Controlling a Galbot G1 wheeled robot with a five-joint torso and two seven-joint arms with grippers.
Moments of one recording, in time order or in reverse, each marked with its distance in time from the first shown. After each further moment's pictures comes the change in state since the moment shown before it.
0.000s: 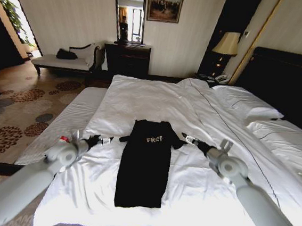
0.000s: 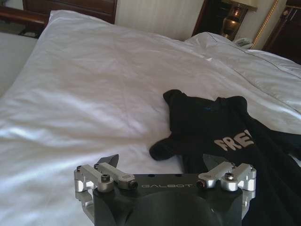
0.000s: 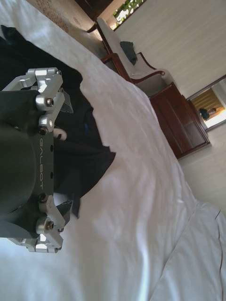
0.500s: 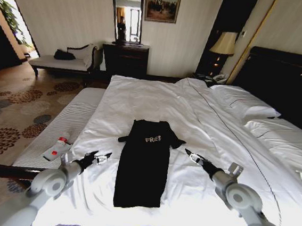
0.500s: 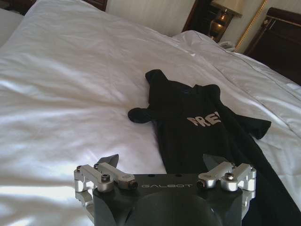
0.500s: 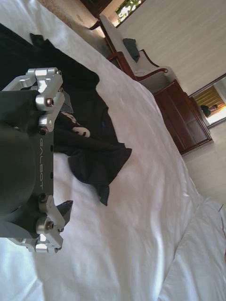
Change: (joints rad) left arm 0.362 -0.070 -0.208 -0.142 0.054 -0.051 0.138; right arm -0.304 0.117 0.170 0.150 -0.133 0.009 -0.091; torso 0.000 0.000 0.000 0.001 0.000
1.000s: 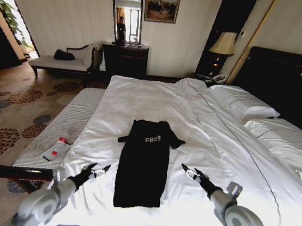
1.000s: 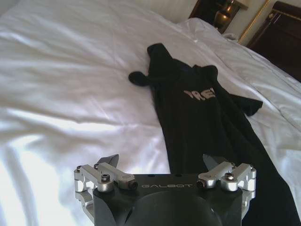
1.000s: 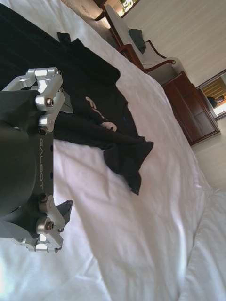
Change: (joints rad) left arm 0.306 -0.102 -0.102 -0.067 0.098 -0.061 0.102; right arm -0.198 0.118 0.014 0.055 -0.143 0.076 -0.062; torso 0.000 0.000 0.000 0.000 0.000
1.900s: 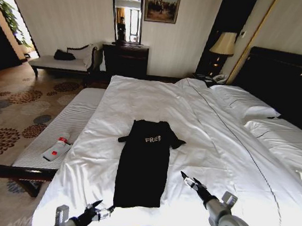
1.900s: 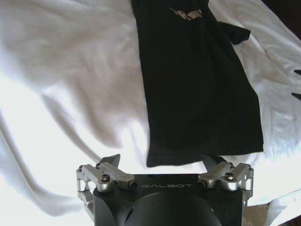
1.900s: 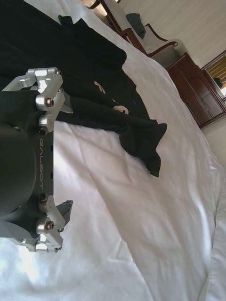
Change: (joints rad) left arm 0.154 -0.044 0.187 0.039 0.141 -0.034 0.043; right arm 0.030 0.070 -0.024 -0.065 -0.012 -0.027 0.012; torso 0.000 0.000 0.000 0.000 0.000
